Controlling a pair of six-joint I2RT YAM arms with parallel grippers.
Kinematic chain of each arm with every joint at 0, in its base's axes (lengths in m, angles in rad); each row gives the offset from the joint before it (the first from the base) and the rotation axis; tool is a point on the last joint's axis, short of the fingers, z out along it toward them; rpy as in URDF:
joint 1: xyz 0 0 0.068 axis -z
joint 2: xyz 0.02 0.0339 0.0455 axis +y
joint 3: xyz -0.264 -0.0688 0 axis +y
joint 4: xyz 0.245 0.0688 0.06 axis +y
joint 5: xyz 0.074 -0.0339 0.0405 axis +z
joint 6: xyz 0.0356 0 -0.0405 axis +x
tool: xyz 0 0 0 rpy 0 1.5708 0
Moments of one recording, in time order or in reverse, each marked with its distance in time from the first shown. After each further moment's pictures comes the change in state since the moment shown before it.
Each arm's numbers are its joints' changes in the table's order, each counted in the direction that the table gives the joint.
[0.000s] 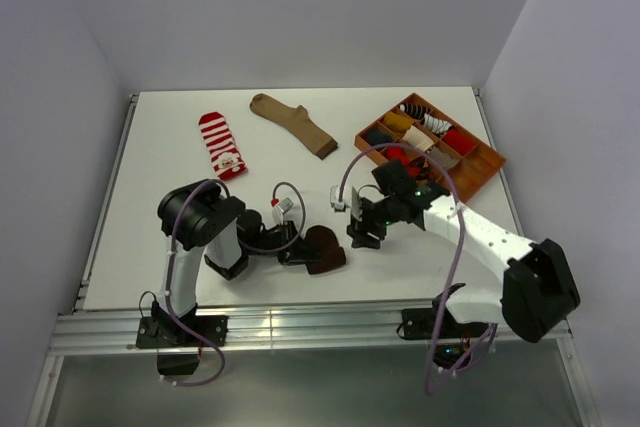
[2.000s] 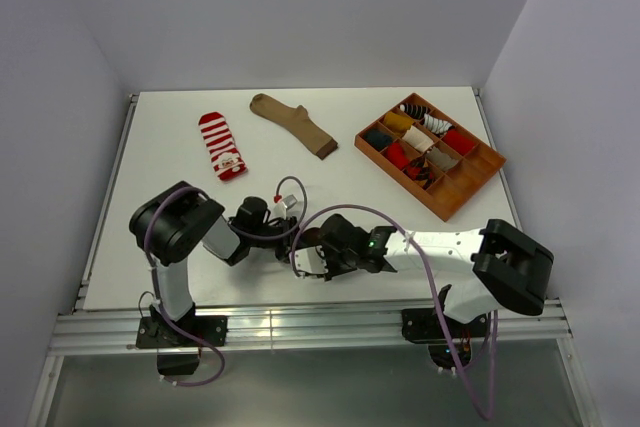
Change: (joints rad) left arm -0.042 -0.159 -0.078 0.448 -0.076 0.080; right arm -0.572 0.111 0.188 -0.384 -0.553 -0.031
